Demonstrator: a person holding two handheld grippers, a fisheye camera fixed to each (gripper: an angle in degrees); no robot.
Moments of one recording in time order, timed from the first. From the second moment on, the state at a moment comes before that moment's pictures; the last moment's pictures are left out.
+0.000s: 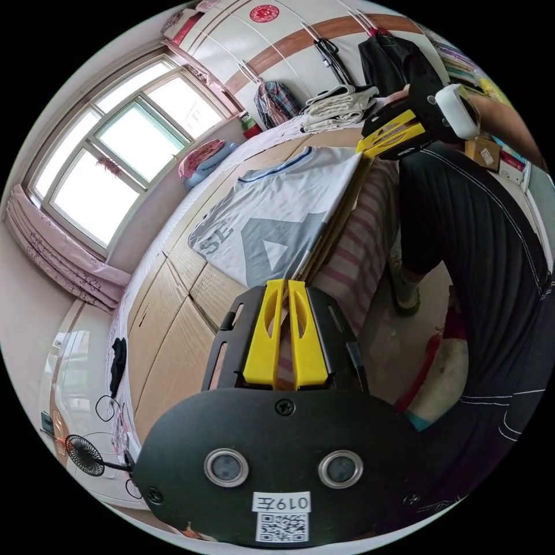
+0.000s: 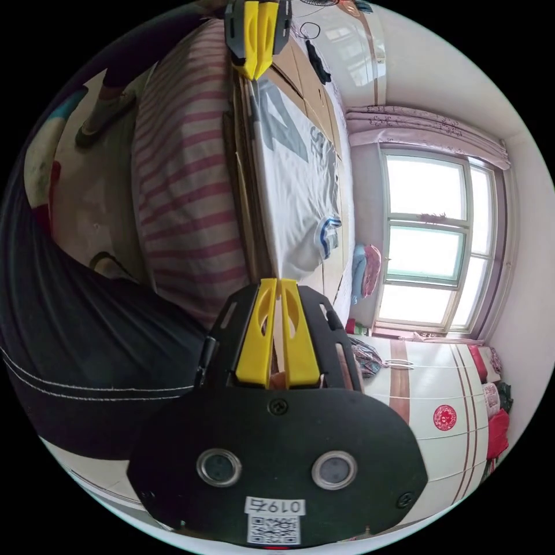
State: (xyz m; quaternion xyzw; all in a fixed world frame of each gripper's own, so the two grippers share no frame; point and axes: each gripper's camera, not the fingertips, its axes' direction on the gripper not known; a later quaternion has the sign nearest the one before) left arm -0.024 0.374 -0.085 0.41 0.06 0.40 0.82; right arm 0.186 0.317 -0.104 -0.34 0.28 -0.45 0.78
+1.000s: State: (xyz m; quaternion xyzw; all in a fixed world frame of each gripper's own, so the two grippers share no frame) left arm -0.196 -0.056 0.094 0.14 0.47 0.00 0.87; right arm 0.621 0.013 -0.031 -0.25 0.01 0.32 0.91
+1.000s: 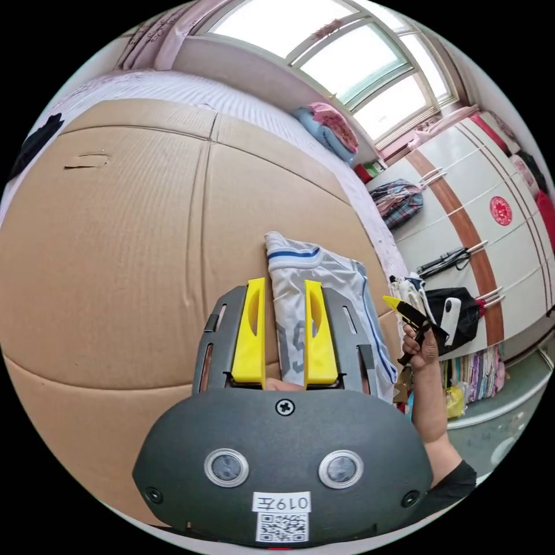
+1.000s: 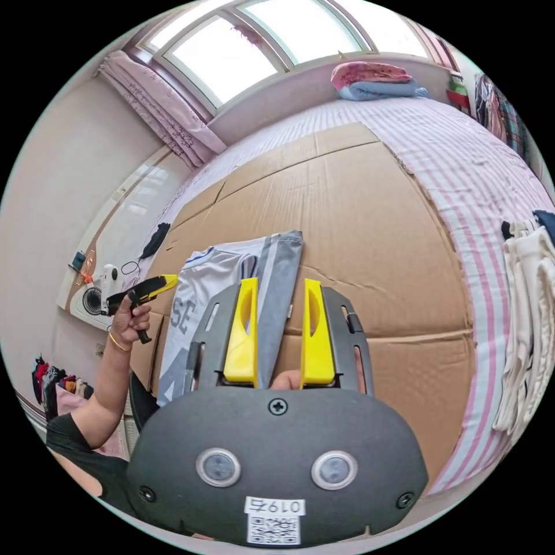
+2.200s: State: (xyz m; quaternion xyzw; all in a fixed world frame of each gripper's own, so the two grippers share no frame) left arm -0.310 -0.091 0.144 0.19 0.48 0.03 0.85; right arm 0.500 -0.146 -0.159 -0.21 -0.06 0.10 0.97
